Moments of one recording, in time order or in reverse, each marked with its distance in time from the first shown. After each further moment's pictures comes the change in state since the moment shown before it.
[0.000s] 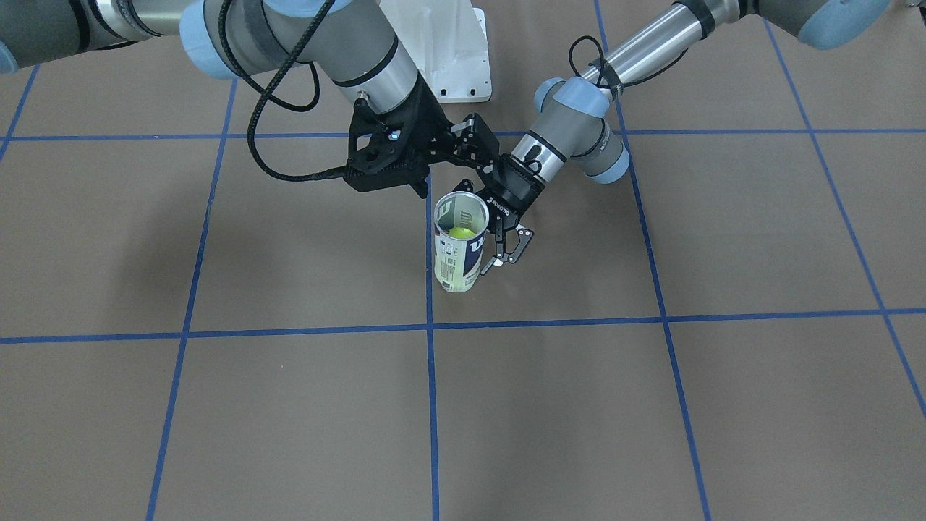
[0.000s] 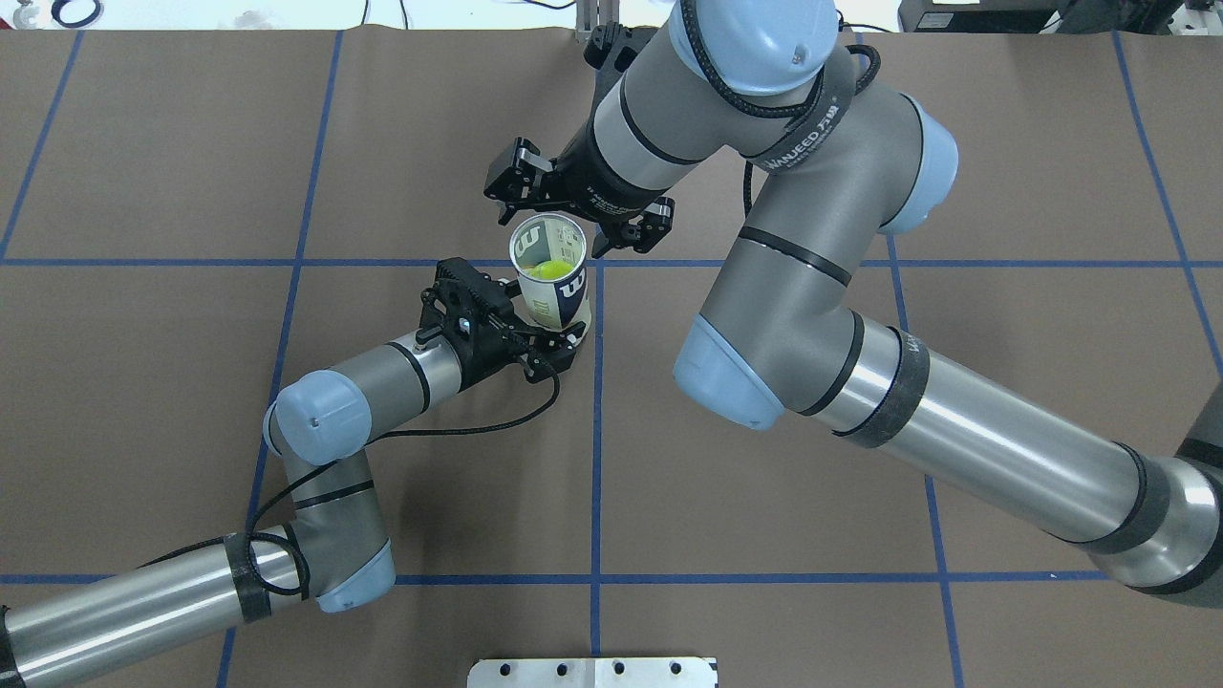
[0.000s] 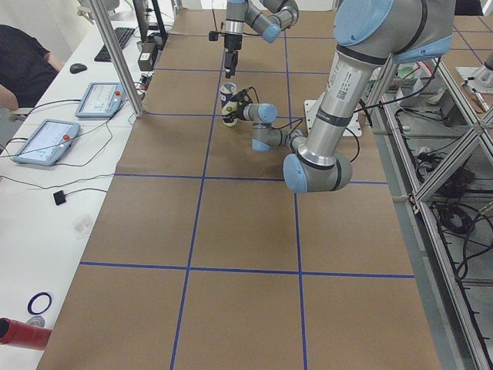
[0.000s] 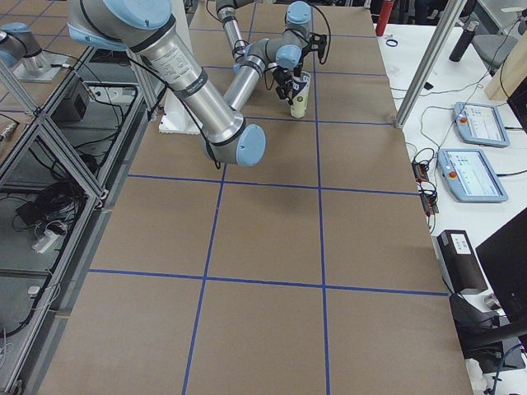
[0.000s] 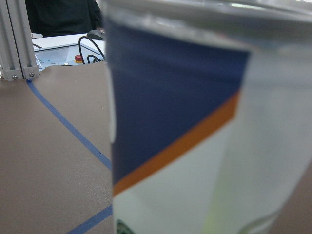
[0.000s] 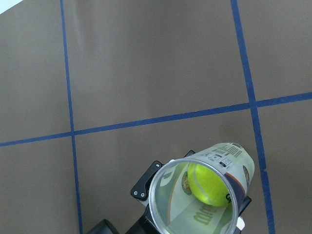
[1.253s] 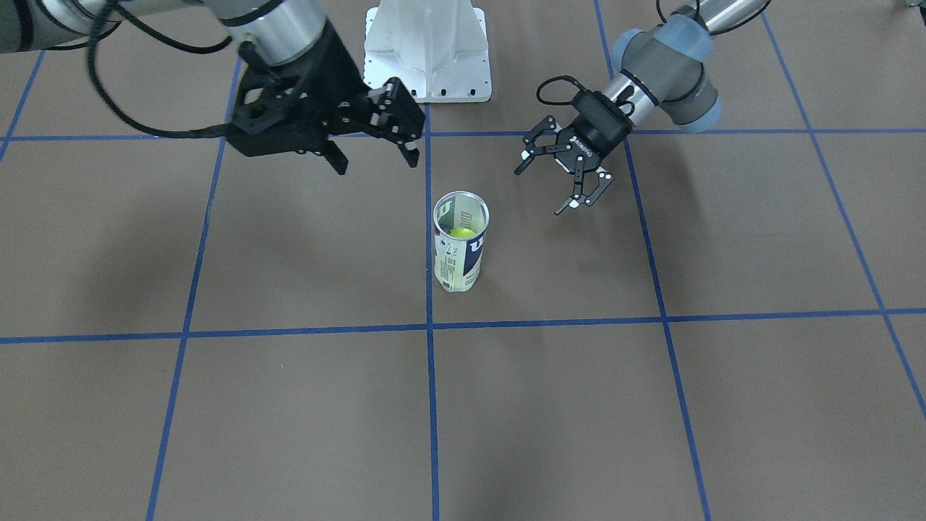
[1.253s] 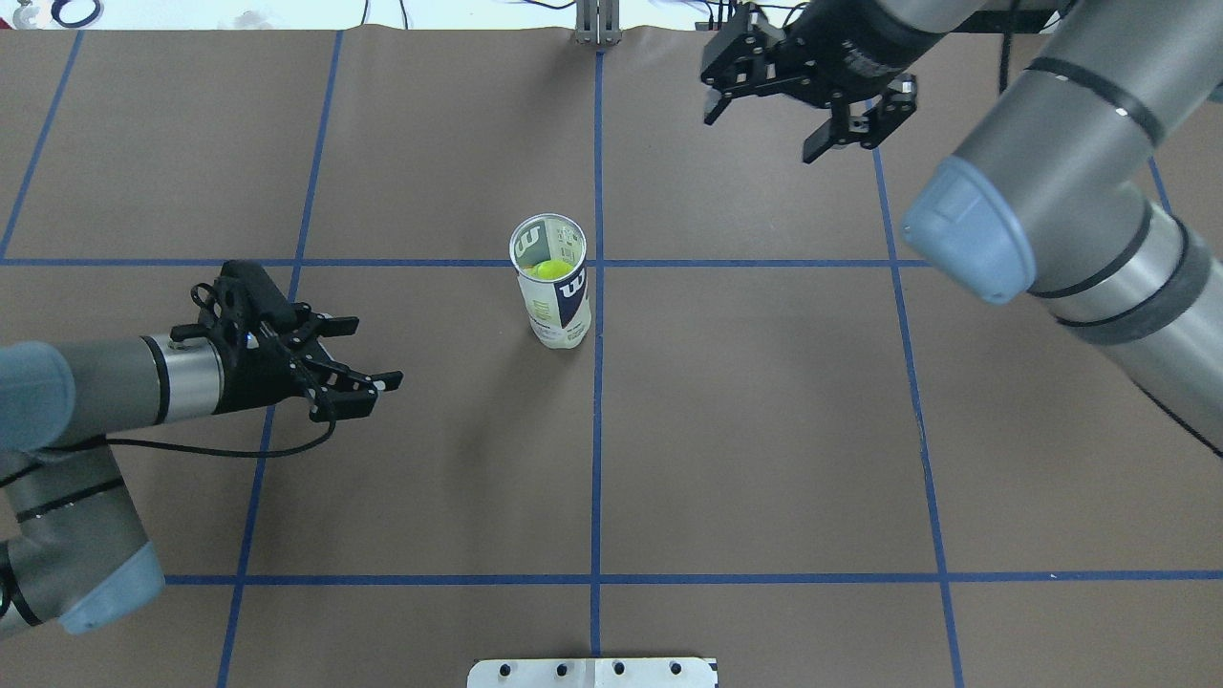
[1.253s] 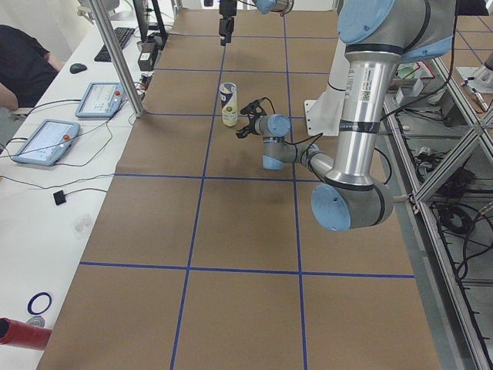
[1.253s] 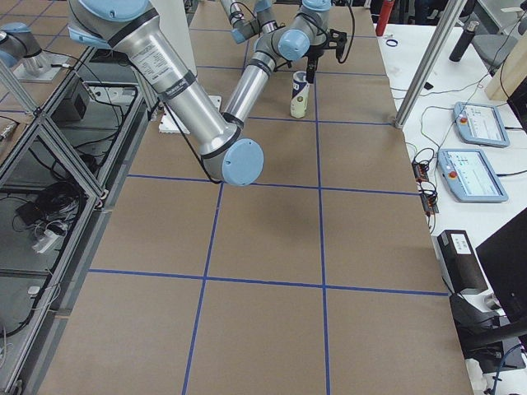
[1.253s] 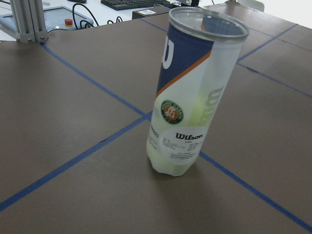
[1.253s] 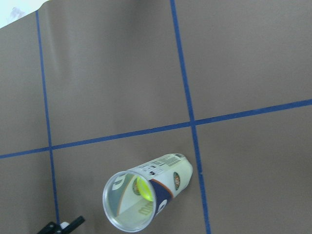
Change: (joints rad) left arm -0.198 0.451 -0.460 0.231 -0.461 0.000; right arm 0.325 -0.188 0.244 -0.348 0.234 -0.308
